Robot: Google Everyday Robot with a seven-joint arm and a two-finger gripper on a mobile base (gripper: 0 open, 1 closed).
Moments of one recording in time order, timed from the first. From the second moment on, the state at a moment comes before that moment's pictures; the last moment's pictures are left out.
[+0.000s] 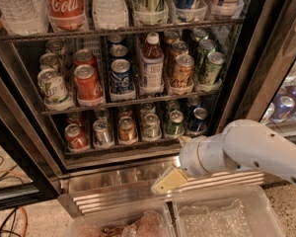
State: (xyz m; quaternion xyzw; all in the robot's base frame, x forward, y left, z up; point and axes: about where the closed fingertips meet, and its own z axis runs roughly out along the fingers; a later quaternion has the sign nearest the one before) arm 0.457 -0.058 0.691 -0.49 0.80 0.17 0.31
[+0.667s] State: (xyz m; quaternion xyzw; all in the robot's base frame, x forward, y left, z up) arm 0.474 -0.024 0.645 -0.41 0.82 0.23 0.33
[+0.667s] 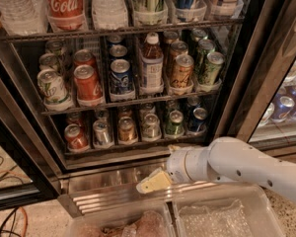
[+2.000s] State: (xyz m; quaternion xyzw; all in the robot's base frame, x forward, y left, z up) arm 0.499 -0.009 0.616 -0.37 0.82 0.19 0.40
